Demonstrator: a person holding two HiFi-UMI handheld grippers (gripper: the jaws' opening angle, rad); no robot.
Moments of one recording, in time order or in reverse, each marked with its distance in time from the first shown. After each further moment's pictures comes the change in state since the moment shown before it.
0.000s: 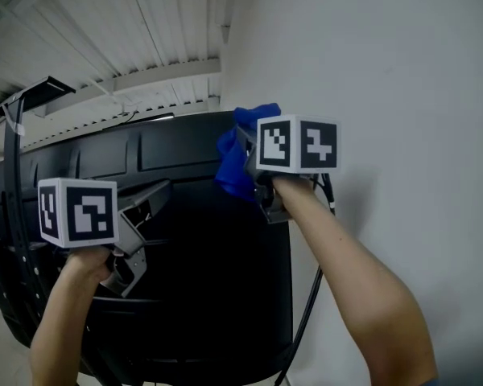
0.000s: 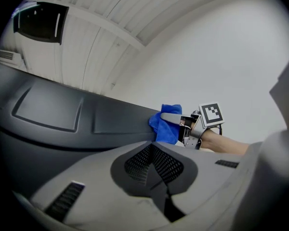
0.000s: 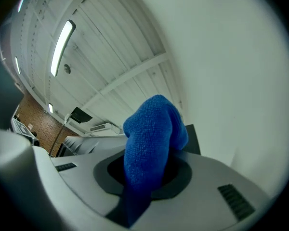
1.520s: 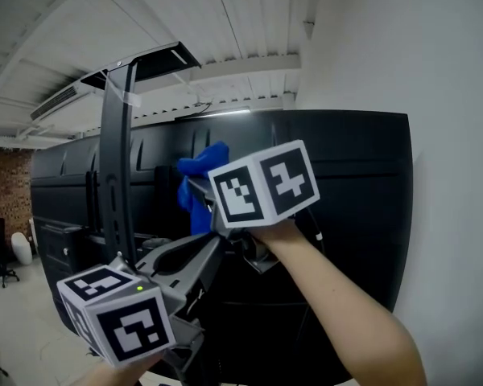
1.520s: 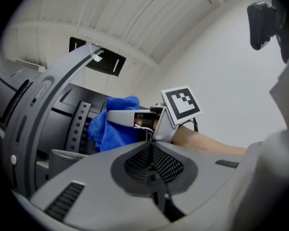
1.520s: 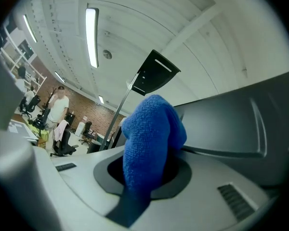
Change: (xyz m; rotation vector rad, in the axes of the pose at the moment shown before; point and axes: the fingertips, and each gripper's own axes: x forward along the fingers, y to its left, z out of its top) left arm -0.364 0.084 0.031 0.175 -0.216 0.472; right arm 0.077 0.563 -0.010 -0.082 0.047 0.873
